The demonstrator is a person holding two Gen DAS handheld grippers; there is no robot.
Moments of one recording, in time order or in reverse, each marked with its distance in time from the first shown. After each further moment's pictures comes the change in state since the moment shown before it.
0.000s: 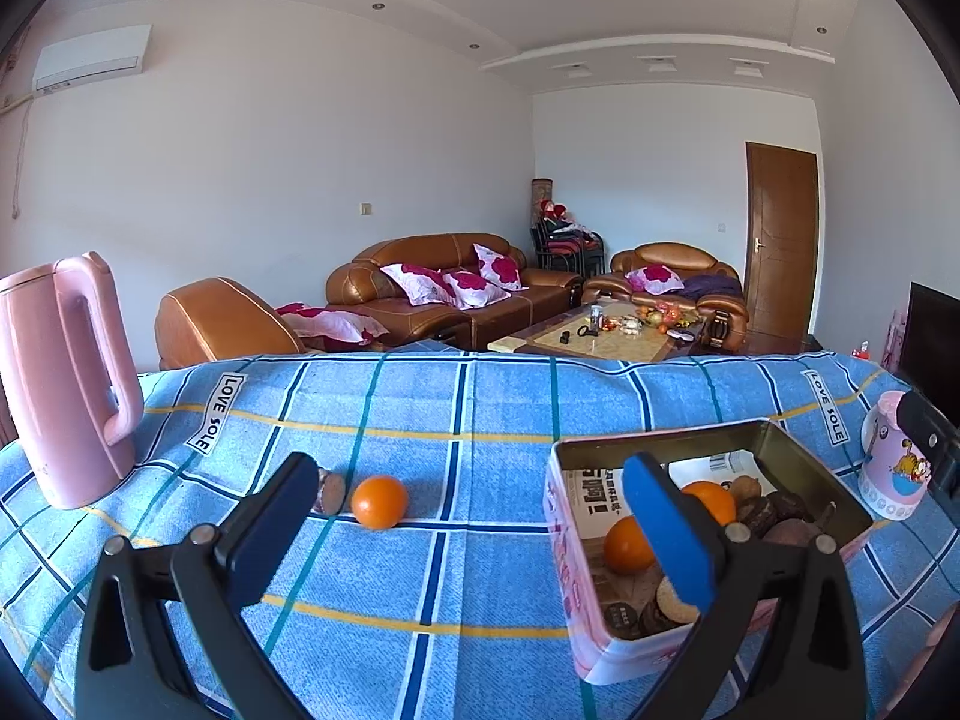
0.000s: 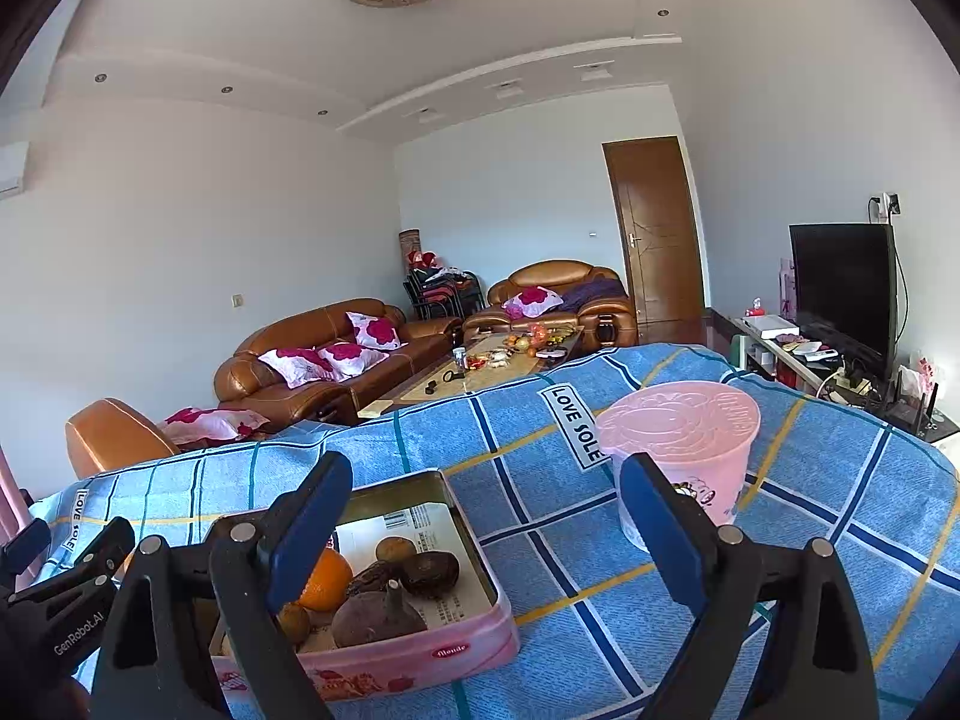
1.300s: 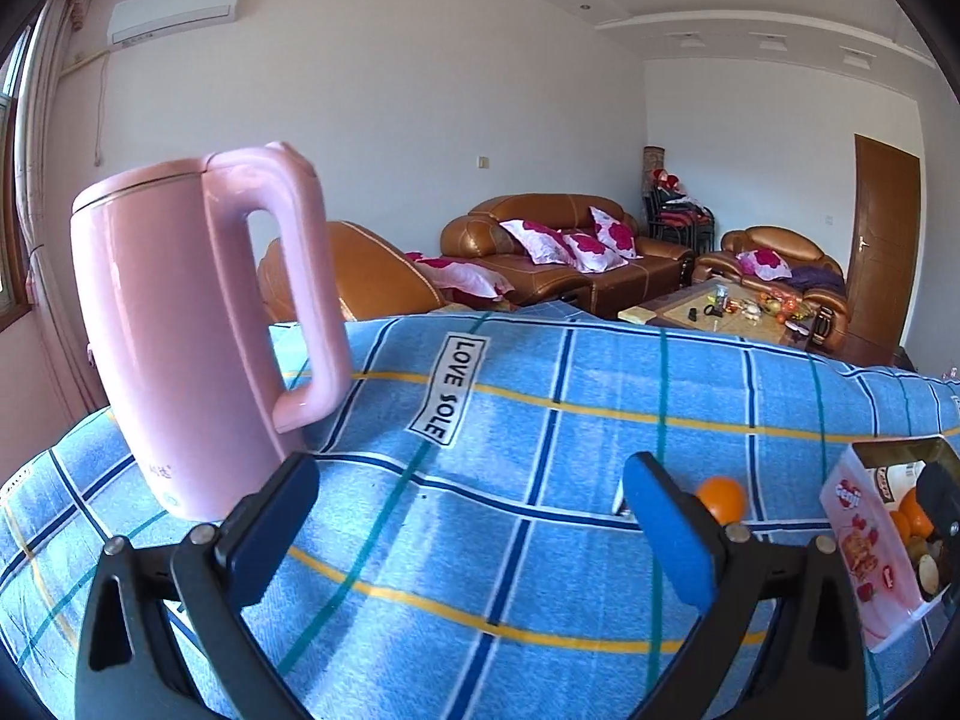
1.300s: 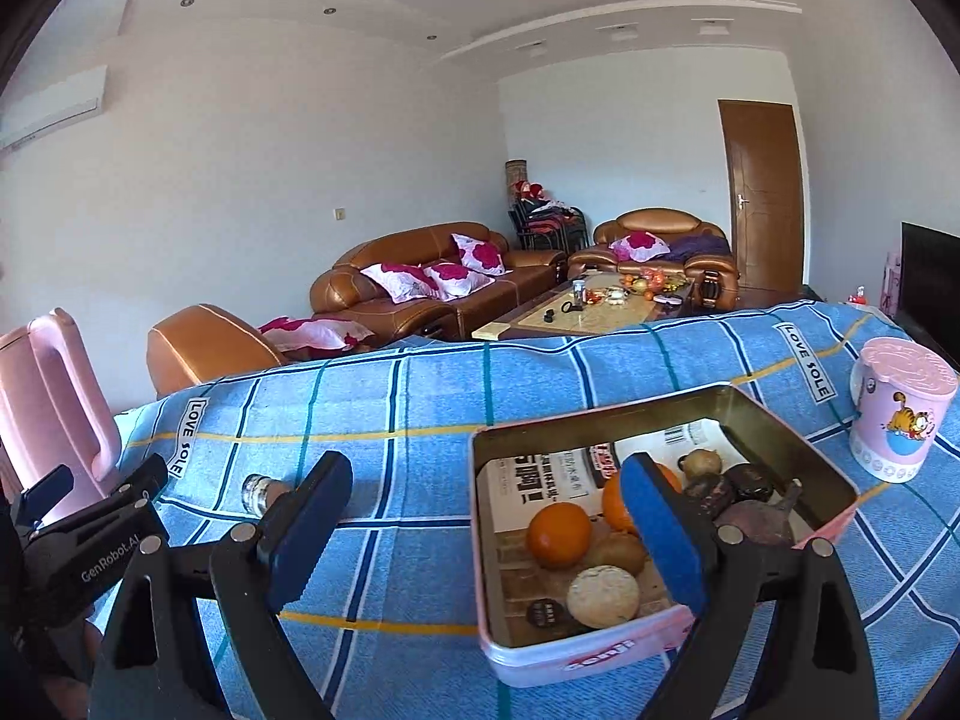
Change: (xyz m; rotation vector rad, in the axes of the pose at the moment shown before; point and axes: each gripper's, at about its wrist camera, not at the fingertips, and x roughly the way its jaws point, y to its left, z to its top) left arm 0.041 0.174 -0.002 -0.102 0.118 0.245; right arm 0.011 0.176 -0.038 -0.132 0.182 0.245
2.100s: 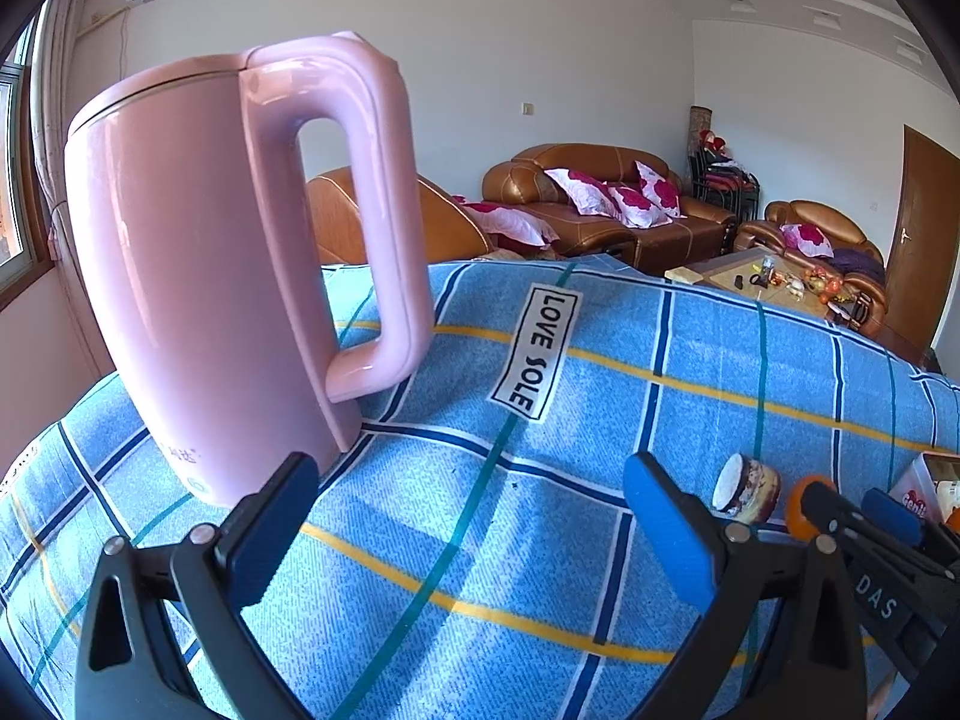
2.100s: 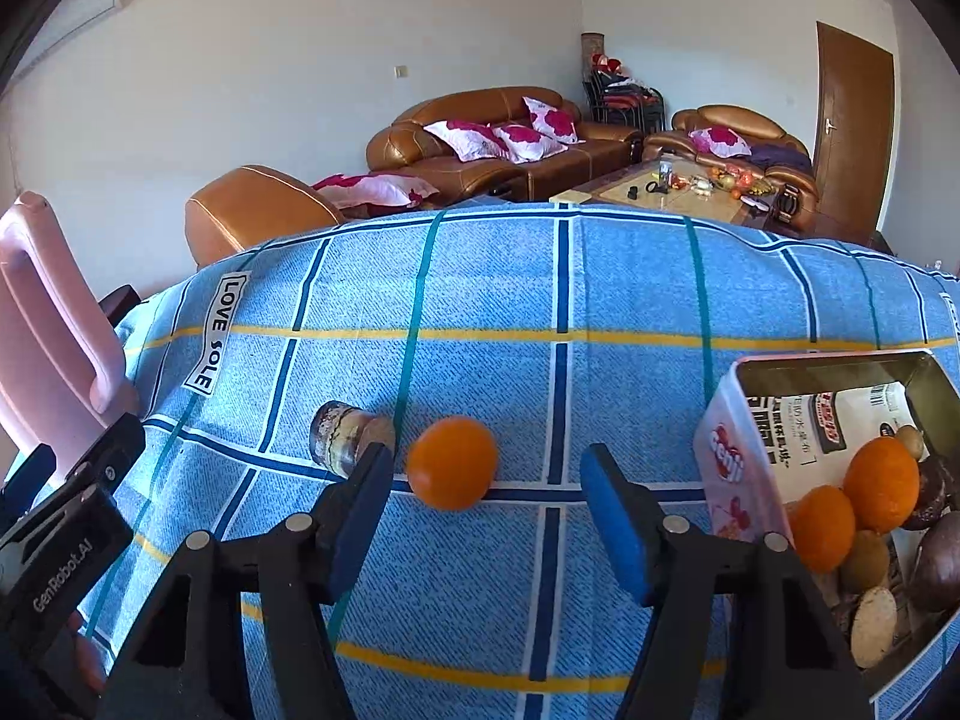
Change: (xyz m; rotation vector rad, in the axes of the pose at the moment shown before) left arm 0.035 0.034 0.005 -0.037 0.139 0.080; right arm 0.109 0.084 -0.007 -0.076 0.376 0.115
